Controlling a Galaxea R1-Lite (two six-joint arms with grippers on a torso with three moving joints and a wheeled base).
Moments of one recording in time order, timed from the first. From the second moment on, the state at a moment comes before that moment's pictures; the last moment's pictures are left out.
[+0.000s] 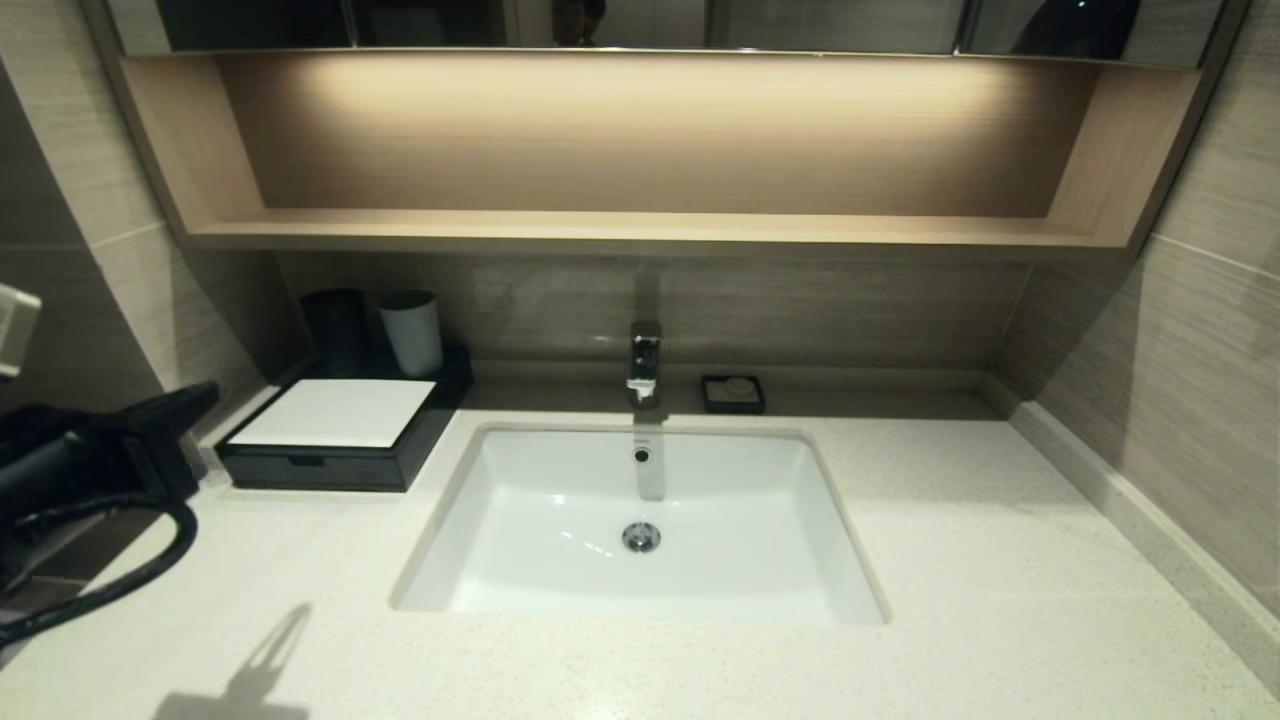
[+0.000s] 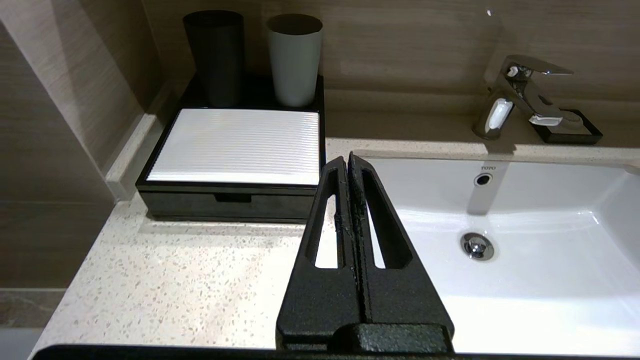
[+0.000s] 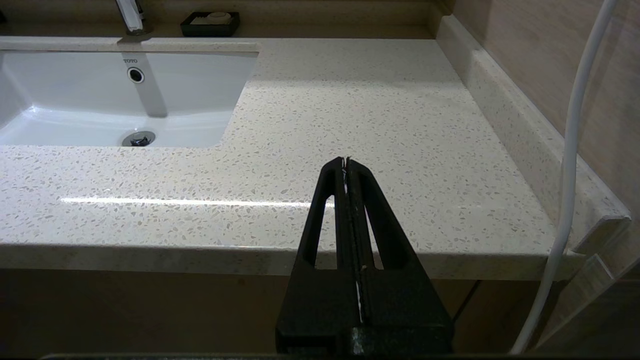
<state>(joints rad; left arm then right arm) 0.03 1.16 -0.44 -0.66 -0.10 -0.02 0.00 0.00 0.00 0.00 0.00 0.00</state>
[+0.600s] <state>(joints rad) 0.03 0.79 -0.33 -0.41 -0.10 -0.02 0.00 0.00 0.00 0.00 0.00 0.00</state>
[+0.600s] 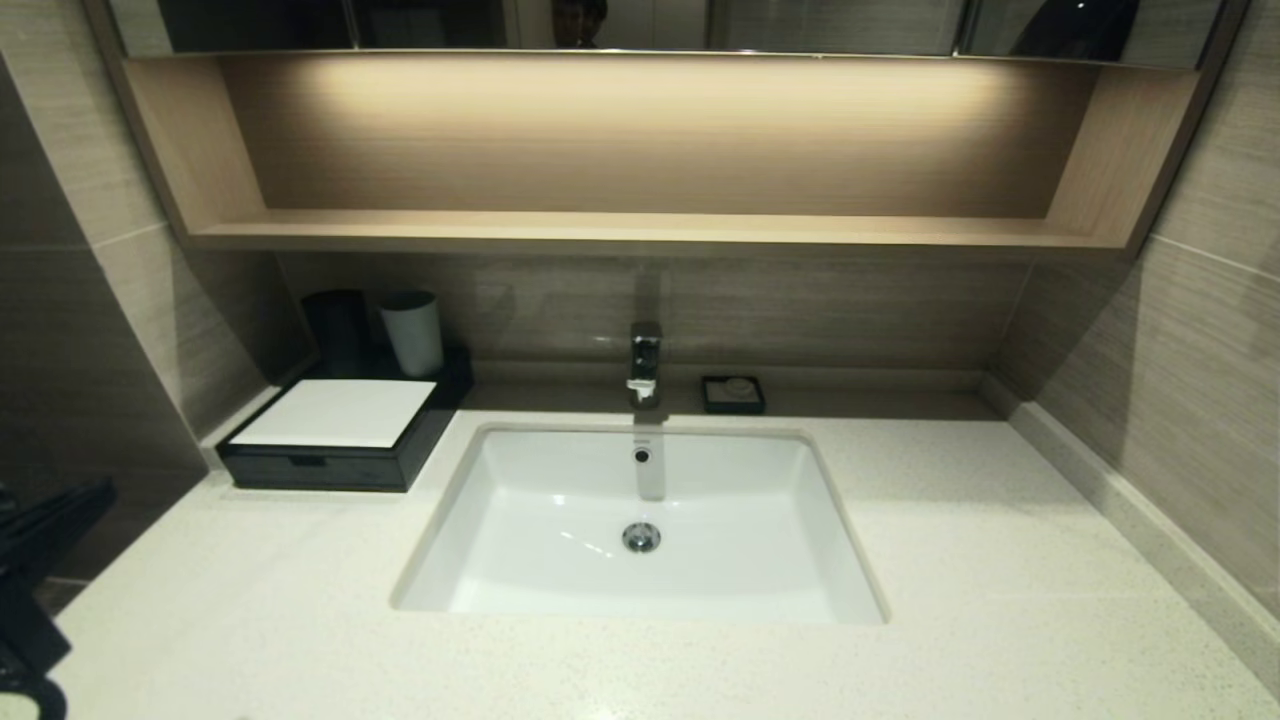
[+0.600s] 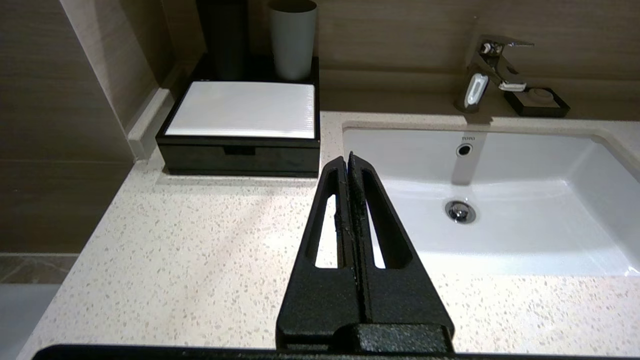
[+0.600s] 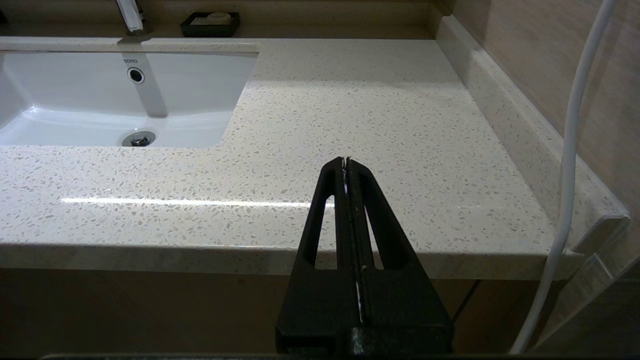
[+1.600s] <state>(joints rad) 0.02 0.32 -0.23 -0.09 -0.10 -0.01 0.00 0.00 0.00 0.00 0.00 0.00</state>
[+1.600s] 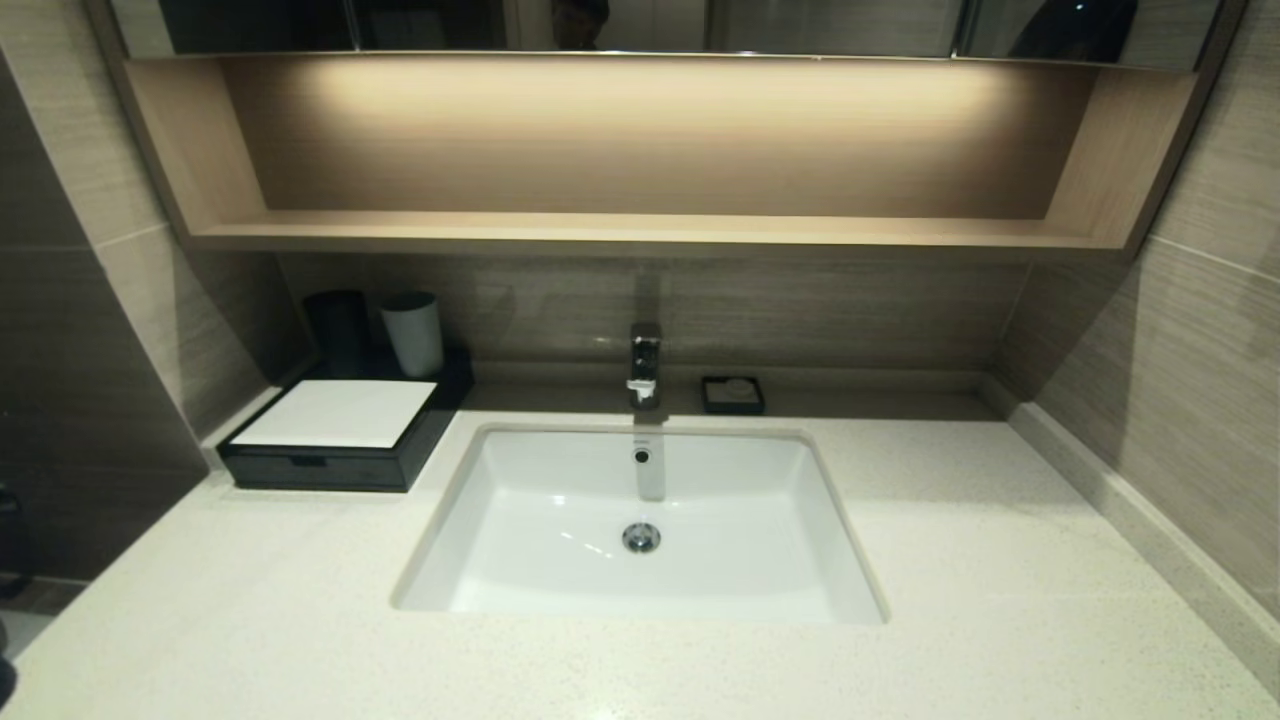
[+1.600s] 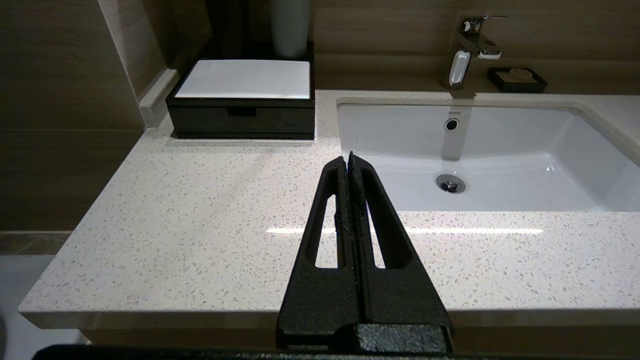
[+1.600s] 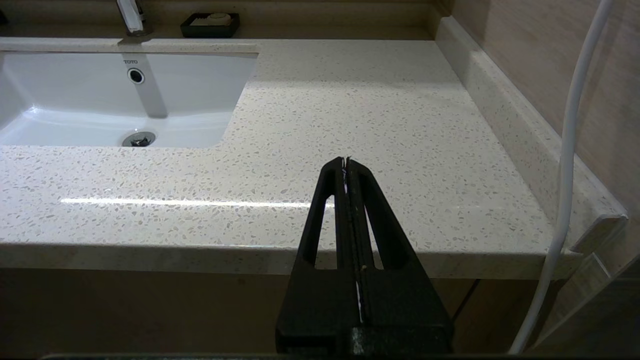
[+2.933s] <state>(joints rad) 0.00 0.00 -0.08 0.05 -0.08 0.05 0.00 0.00 0.00 0.00 0.00 0.00</state>
